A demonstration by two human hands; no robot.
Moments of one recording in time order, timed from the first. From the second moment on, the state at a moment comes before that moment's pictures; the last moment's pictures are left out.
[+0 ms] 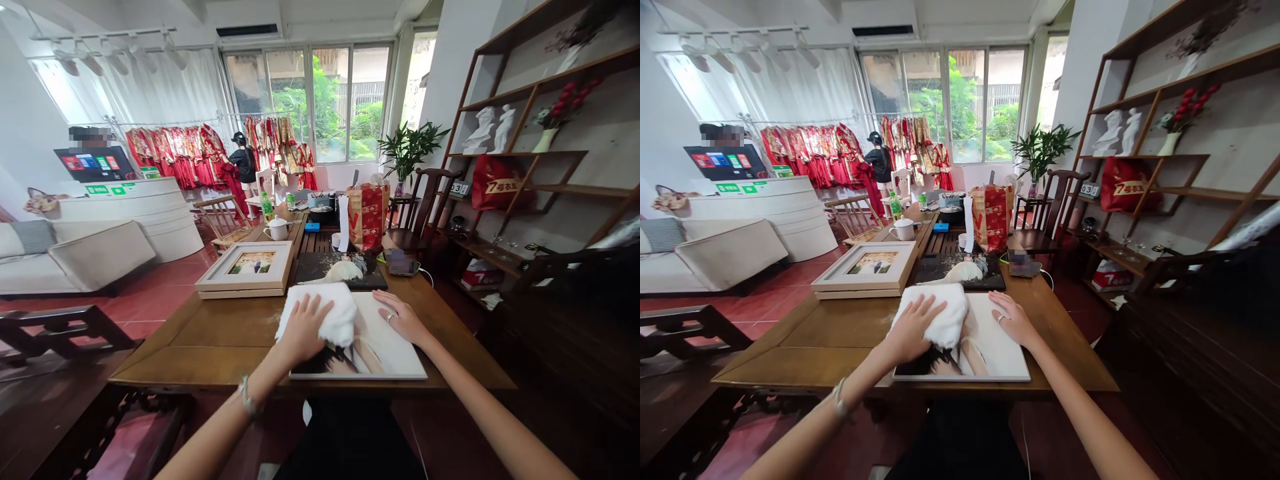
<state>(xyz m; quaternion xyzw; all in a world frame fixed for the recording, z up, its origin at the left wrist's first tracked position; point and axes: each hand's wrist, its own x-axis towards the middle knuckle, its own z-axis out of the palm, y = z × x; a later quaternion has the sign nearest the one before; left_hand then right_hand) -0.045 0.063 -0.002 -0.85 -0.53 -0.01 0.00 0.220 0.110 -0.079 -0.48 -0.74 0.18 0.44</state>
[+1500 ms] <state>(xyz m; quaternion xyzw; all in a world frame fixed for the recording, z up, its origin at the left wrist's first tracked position) 0.014 0.028 -0.012 -0.86 -0.50 0.02 0.02 0.220 0.109 -0.078 -0.47 -0.74 0.19 0.44</state>
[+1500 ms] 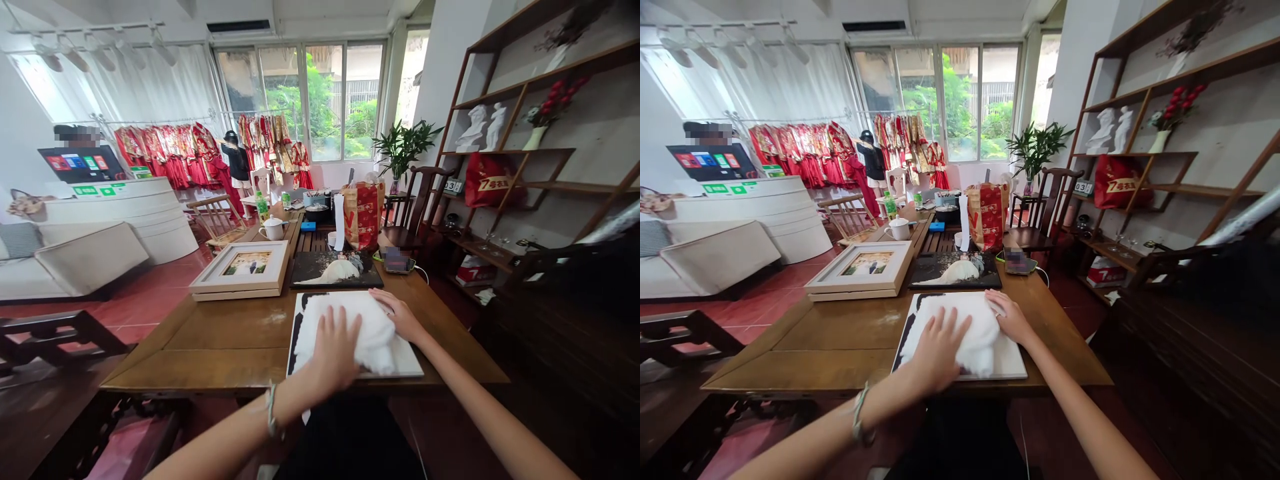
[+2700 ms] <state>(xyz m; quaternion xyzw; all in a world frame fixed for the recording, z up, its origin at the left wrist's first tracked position) 0.038 -0.045 -0.016 -0.90 -0.44 0.04 0.00 0.222 0.117 -0.086 -0.47 -0.73 0.20 0.46</state>
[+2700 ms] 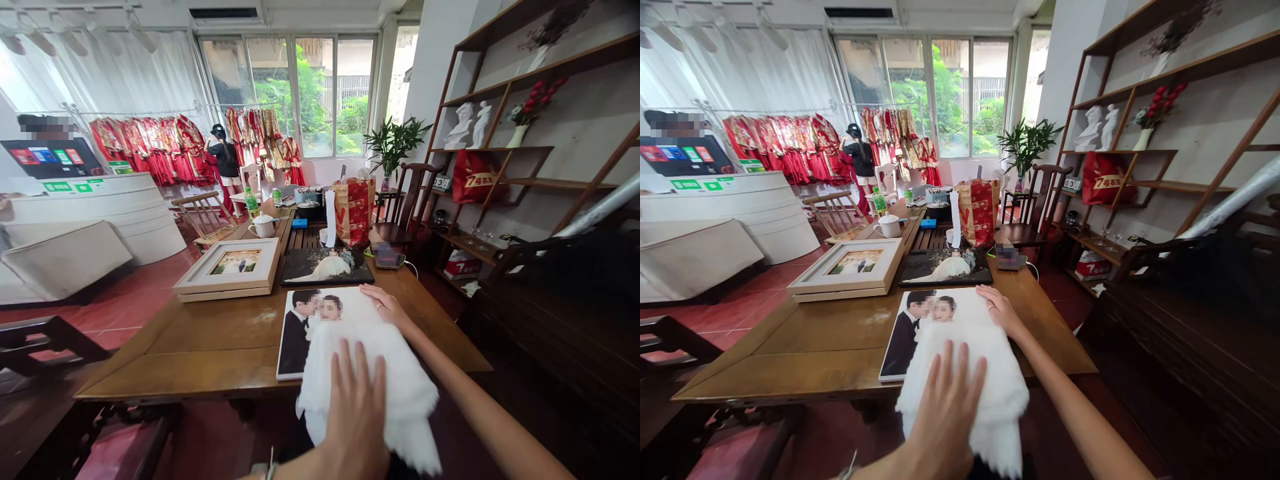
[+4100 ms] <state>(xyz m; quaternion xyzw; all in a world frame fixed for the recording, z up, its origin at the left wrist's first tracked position) -0.037 0.096 -0.005 -0.84 -0.54 -0.02 0.01 0.223 0.113 -0.083 -0.48 -0.73 0.19 0.45</state>
